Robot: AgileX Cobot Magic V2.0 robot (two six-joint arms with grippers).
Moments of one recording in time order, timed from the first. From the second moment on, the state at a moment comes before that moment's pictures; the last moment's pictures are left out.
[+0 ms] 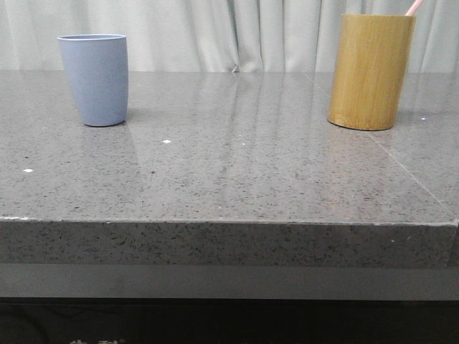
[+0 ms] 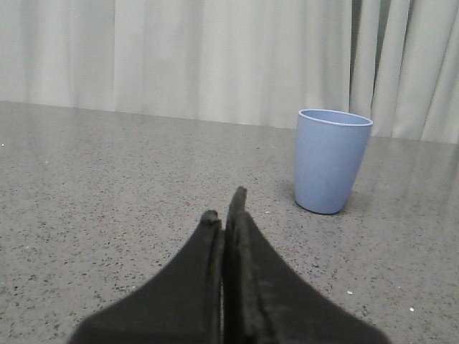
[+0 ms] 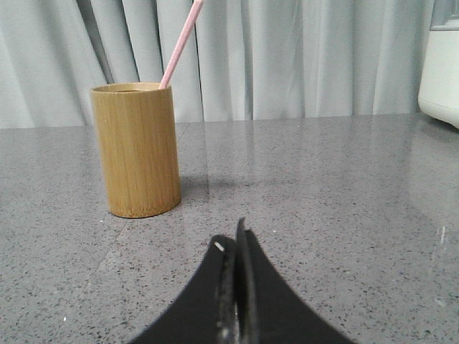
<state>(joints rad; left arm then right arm) -0.08 0.00 0.00 -0.08 0.01 0.02 -0.02 -0.01 0.03 0.09 -0.02 0.02</state>
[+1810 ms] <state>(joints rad) -0.08 0.76 -0.73 -0.08 0.48 0.02 -0.02 0.65 -0.71 0.01 0.69 0.02</state>
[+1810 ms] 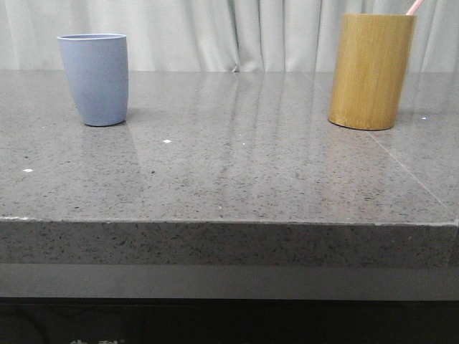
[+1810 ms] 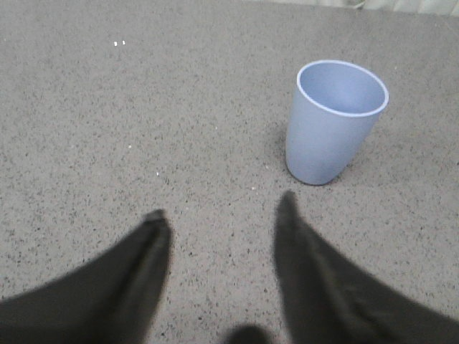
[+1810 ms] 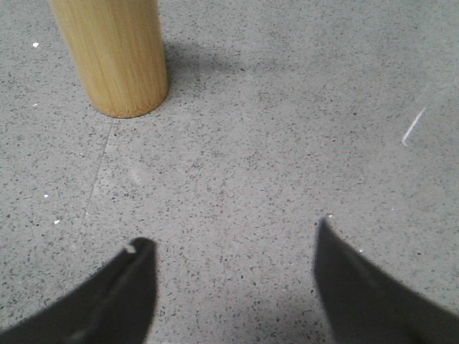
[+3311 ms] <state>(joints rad) -0.20 1.92 -1.91 -0.04 1.11 0.07 -0.02 0.65 -0.71 0.03 0.73 0.02</state>
